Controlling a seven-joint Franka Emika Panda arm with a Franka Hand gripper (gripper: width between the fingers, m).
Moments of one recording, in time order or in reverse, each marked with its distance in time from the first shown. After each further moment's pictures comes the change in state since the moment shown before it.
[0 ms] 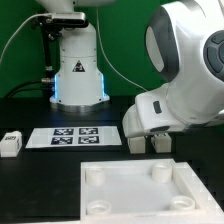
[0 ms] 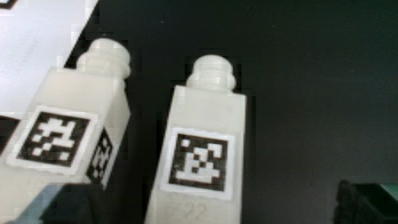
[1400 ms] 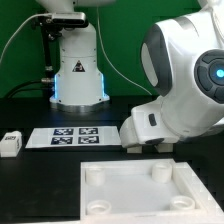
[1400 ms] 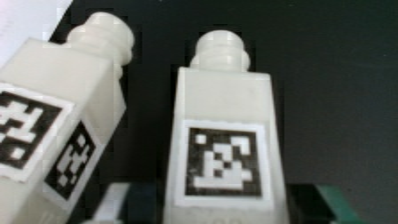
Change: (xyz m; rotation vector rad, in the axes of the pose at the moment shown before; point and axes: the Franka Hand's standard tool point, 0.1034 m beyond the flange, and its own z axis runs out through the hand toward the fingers) arm 0.013 0.005 0.023 0.009 0.001 0.005
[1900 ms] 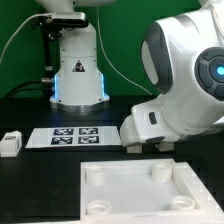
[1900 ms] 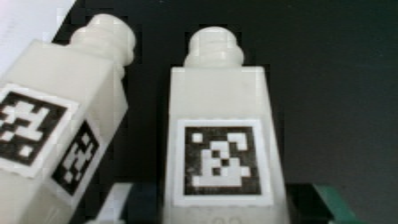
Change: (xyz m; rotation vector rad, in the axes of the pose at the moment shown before) arm -0.012 0.001 -0.012 -0.003 -0.010 0.000
